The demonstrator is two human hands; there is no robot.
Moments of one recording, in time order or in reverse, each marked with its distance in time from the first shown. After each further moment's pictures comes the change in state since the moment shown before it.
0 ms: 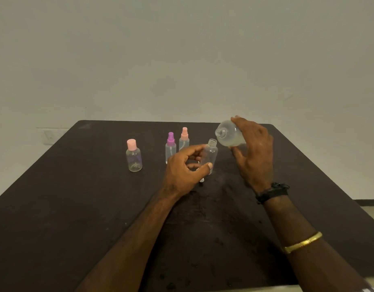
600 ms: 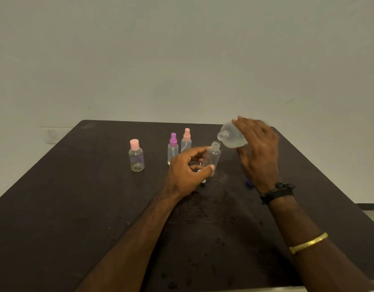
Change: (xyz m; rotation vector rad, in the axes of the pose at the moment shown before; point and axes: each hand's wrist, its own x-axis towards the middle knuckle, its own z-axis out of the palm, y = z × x) left_hand -0.001 0.001 -0.001 -0.010 -0.019 0.004; right_hand 0.005 0.007 -0.004 -0.088 0.017 -0.102
